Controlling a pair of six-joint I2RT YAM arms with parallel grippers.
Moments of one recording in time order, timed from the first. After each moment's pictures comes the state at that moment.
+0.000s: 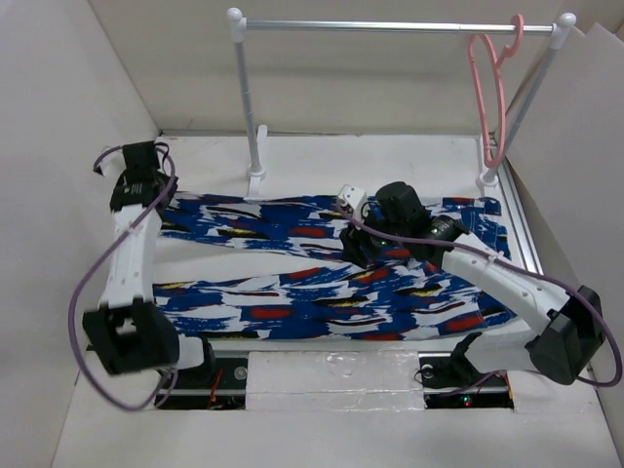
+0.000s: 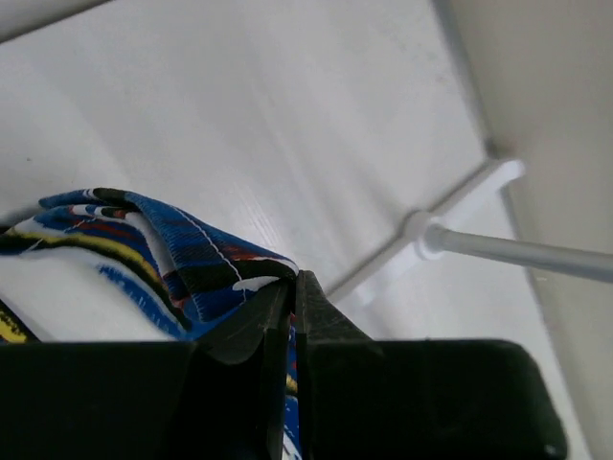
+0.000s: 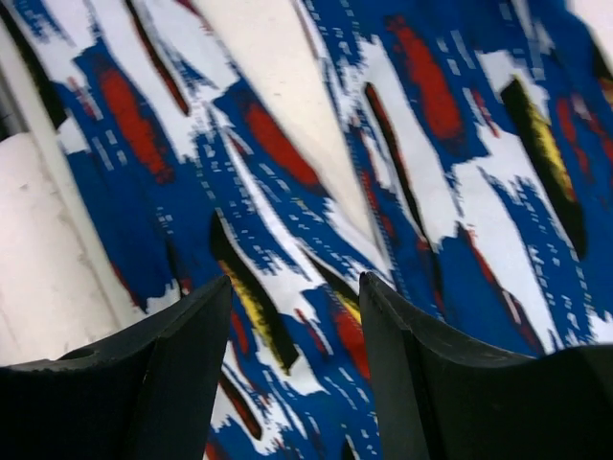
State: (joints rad) left arm 0.16 1.23 1.23 -0.64 -0.28 -0.91; right arm 0.73 1.29 1.07 -0.46 -0.35 -0.17
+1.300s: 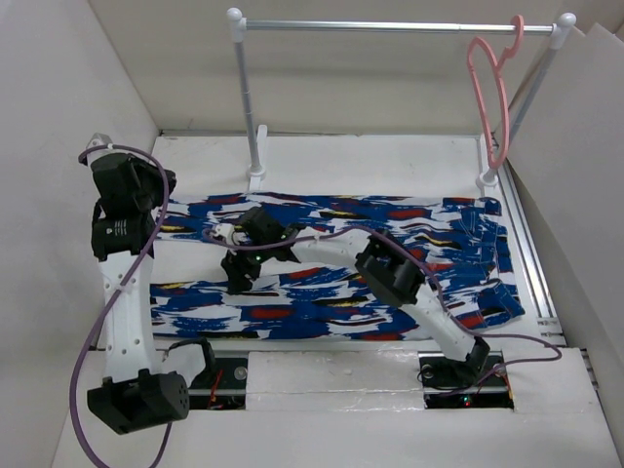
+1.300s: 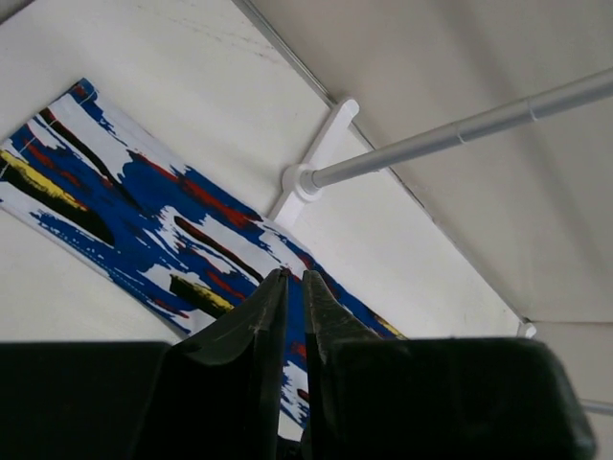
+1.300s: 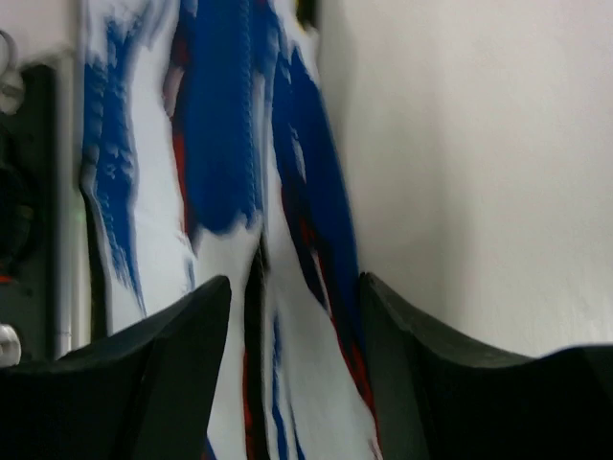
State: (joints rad) left arm 0.21 1.06 1.23 -0.55 0.05 -0.73; right arm 1.01 2.40 1.90 -0.24 -0.61 -0.05
